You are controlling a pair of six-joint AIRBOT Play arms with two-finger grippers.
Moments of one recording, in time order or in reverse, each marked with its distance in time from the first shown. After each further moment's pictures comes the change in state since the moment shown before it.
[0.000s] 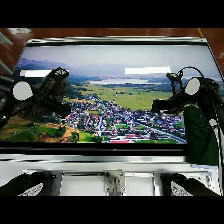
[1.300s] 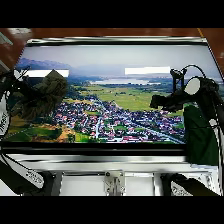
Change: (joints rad) left arm 0.620 -0.788 0.458 0.035 0.035 -0.386; right arm 0.000 0.000 0.000 0.039 -0.074 0.111
